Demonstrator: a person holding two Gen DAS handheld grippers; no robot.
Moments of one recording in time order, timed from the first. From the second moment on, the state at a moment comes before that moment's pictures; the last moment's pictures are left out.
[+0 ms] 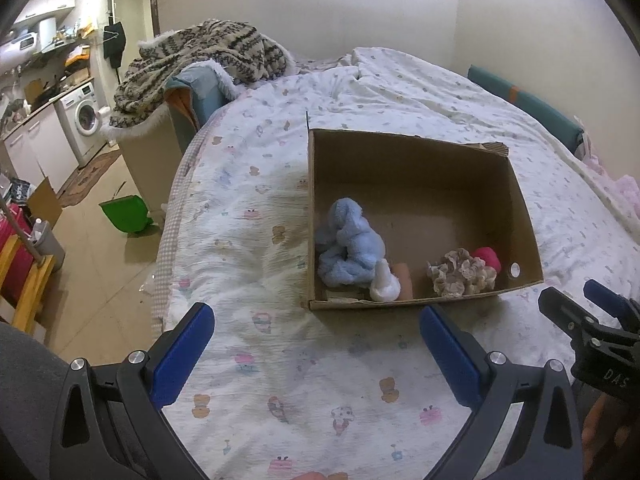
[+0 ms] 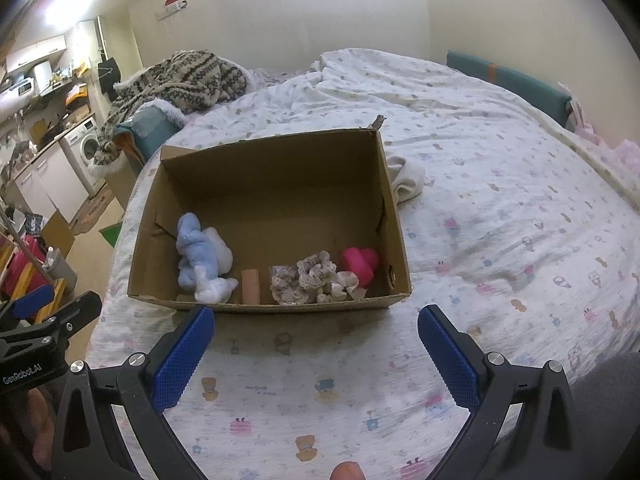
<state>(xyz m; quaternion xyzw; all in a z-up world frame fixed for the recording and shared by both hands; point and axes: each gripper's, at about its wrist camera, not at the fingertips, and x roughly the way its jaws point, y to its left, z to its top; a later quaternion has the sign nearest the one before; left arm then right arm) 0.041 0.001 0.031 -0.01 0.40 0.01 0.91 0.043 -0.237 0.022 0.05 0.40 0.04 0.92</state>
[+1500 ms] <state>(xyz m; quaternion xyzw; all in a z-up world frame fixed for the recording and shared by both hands) 0.041 -0.003 0.034 -0.01 0.40 0.00 0.92 0.044 -0.237 0.021 0.05 0.40 0.04 0.92</state>
